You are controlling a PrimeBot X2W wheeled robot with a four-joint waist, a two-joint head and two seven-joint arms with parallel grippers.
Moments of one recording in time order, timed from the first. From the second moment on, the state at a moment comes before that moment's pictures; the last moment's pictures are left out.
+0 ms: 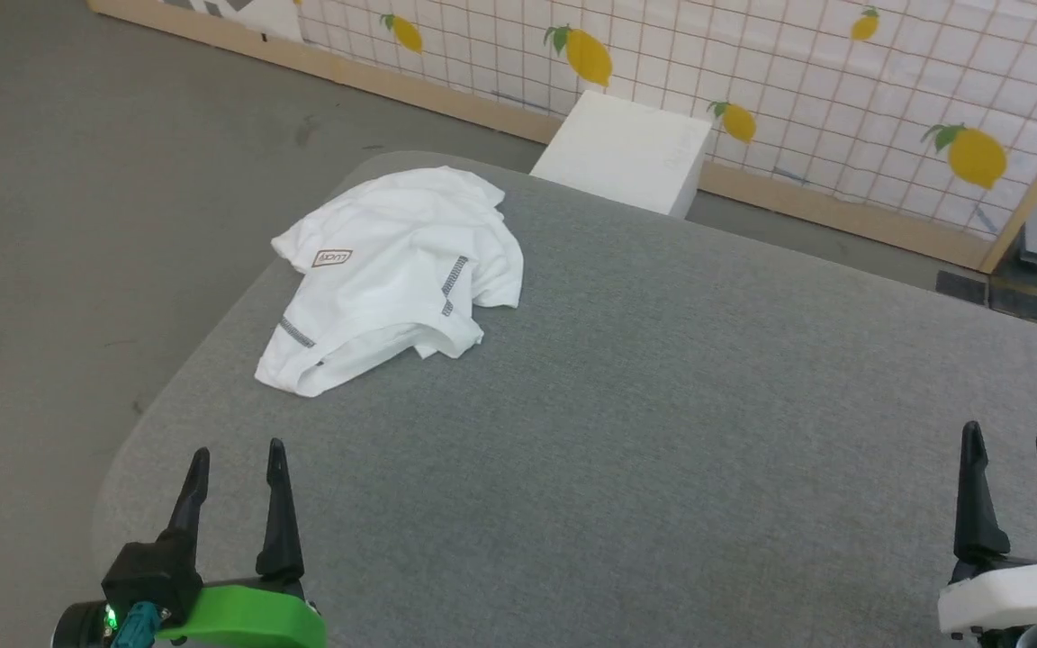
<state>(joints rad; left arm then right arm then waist) 0.11 0.05 0.02 -0.04 -0.15 -0.01 -0.21 0.06 -0.05 -0.26 0.09 0.16 0.13 -0.21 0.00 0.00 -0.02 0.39</state>
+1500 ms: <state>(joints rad) -0.61 0.40 -0.07 -0.06 -0.39 -0.12 0.39 0.04 -0.05 -0.31 0.04 0.10 0.13 -0.26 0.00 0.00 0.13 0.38</state>
